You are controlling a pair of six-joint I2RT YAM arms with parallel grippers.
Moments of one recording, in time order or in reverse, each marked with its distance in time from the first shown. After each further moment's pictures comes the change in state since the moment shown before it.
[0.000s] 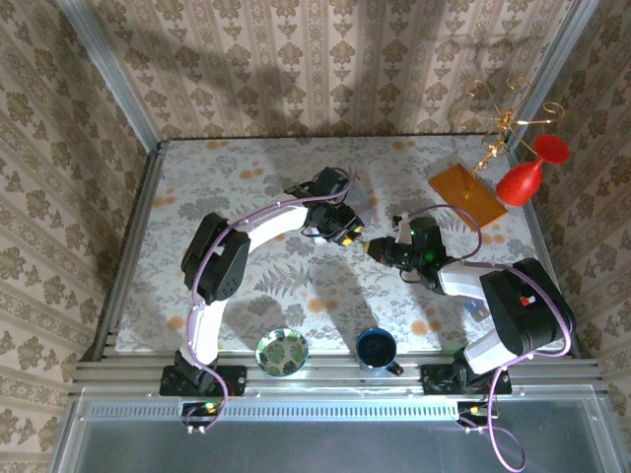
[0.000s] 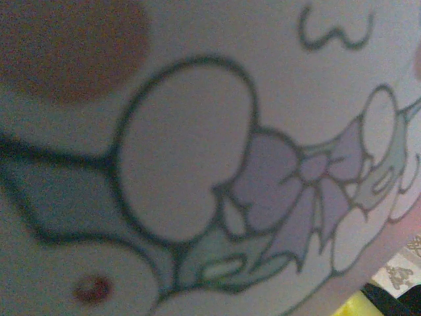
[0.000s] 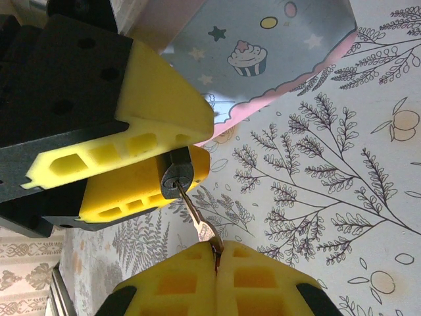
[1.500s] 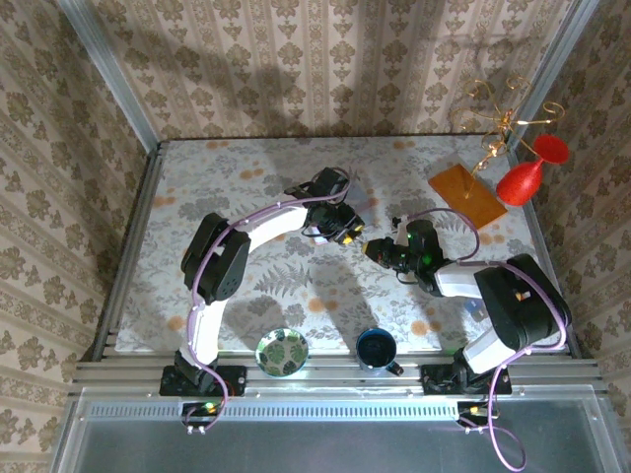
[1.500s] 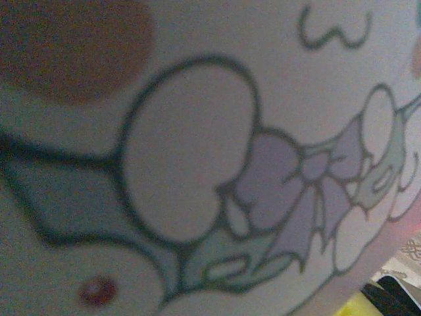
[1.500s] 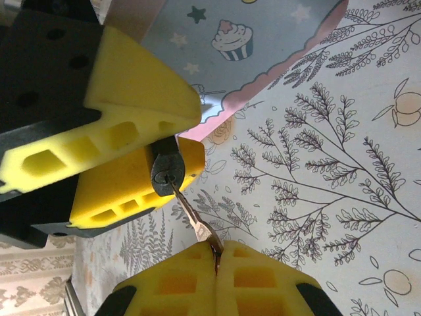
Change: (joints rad) left arm 0.000 0.000 -0.009 0.029 -0.008 -0.010; right arm 0.029 0.042 -0.016 0.079 0.028 0.102
